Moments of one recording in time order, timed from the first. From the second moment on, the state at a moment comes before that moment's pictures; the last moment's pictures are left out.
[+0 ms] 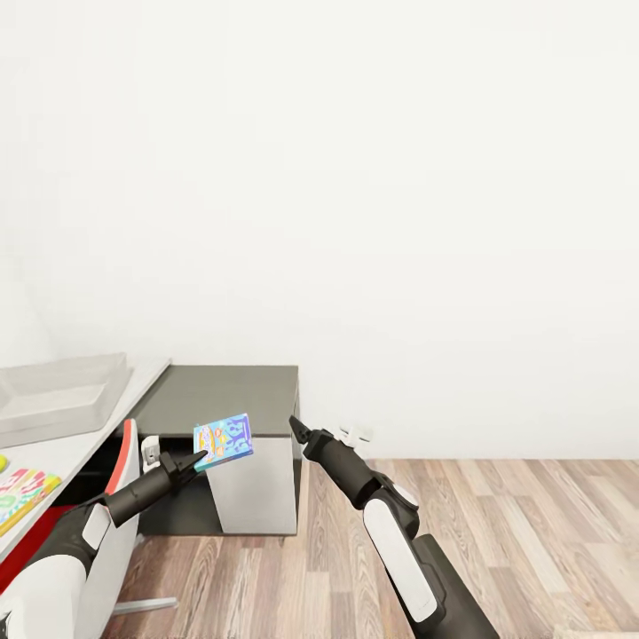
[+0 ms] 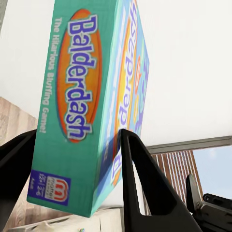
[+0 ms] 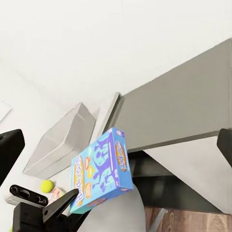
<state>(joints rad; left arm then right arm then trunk) -0.71 0.16 0.86 -0.46 -0.07 0.78 -1.20 -0.37 0.17 0.37 -1.35 -0.74 0.27 -0.01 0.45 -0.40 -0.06</state>
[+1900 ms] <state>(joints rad) -0.71 0.16 0.86 -0.48 -0.07 0.78 -1.20 -0.38 0.17 0.37 -1.35 -0.73 0.27 -0.01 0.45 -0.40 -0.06</state>
